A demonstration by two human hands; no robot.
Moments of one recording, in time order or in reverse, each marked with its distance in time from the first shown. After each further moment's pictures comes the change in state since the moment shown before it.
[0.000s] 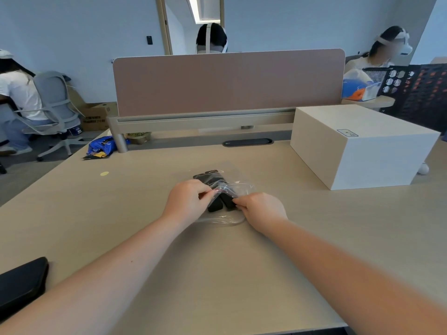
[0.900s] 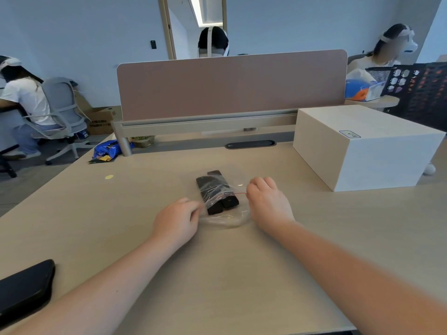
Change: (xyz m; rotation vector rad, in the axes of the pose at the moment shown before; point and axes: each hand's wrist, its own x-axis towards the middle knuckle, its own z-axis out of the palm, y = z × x) left_hand -0.029 -0.023 0.001 0.225 -0.047 -0.018; right_hand 0.001 0.009 -0.001 -0.139 0.355 -0.065
